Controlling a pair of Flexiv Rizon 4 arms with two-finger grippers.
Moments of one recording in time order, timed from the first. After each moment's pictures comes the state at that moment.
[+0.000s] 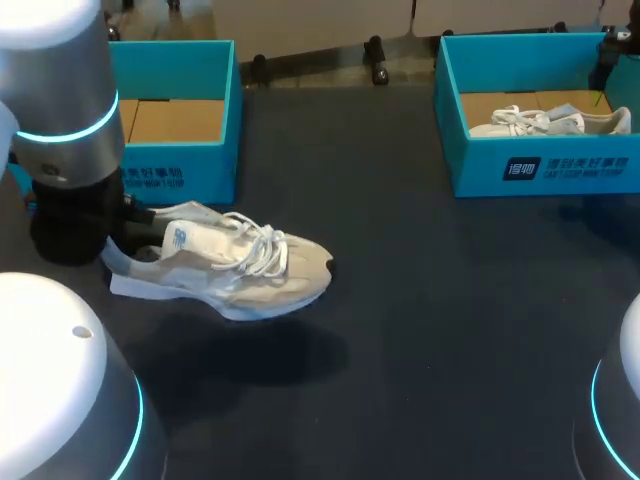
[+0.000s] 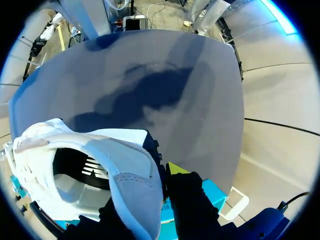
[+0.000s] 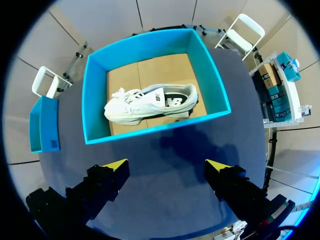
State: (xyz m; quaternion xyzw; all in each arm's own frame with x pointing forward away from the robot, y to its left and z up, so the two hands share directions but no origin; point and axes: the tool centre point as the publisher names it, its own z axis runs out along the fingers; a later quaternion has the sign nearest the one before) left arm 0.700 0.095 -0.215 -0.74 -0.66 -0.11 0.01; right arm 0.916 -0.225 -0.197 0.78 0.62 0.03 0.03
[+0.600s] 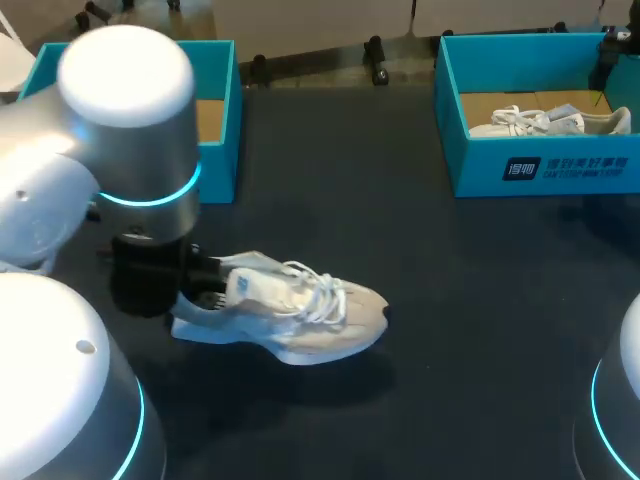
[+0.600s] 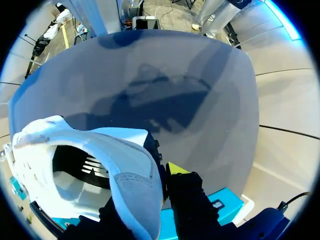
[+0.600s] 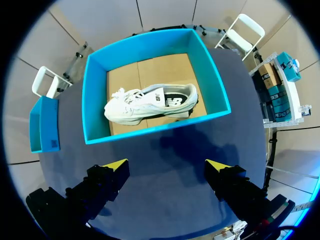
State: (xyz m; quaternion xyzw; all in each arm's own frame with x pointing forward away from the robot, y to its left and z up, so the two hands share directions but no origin) left arm 0.670 0.022 -0.272 -0.74 -0.66 -0.09 0.02; right arm 0.916 -0.225 -0.197 0.78 0.62 0.03 0.03
